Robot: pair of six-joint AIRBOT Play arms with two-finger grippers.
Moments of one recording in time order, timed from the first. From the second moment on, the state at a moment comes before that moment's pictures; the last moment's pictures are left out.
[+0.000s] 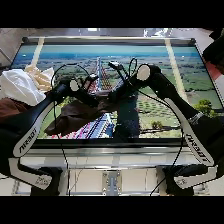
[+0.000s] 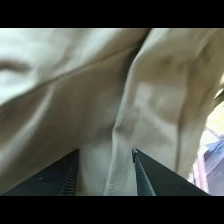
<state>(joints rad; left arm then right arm) -0.35 -1.63 1.29 1.24 -0.96 -1.12 0.49 -1.58 1.60 -1.08 1.24 1.33</state>
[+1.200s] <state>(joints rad) -0.21 -1.63 1.62 1.47 -1.02 -1.36 0.65 -1.61 1.59 -1.03 1.20 1.34</state>
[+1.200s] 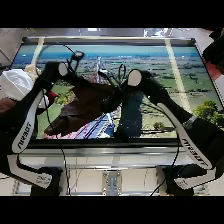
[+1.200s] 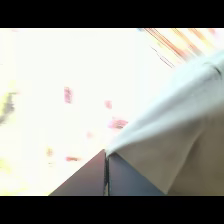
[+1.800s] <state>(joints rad) -0.03 -1.63 1.73 1.52 -1.18 -1.41 0.95 -1.93 1.67 -1.03 0.78 1.33</state>
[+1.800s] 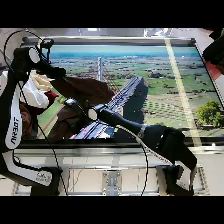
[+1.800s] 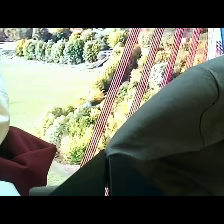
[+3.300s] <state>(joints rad) 0.04 -1.28 1.73 1.50 -1.18 -1.41 0.80 -1.72 2.07 -1.59 1.34 1.59</state>
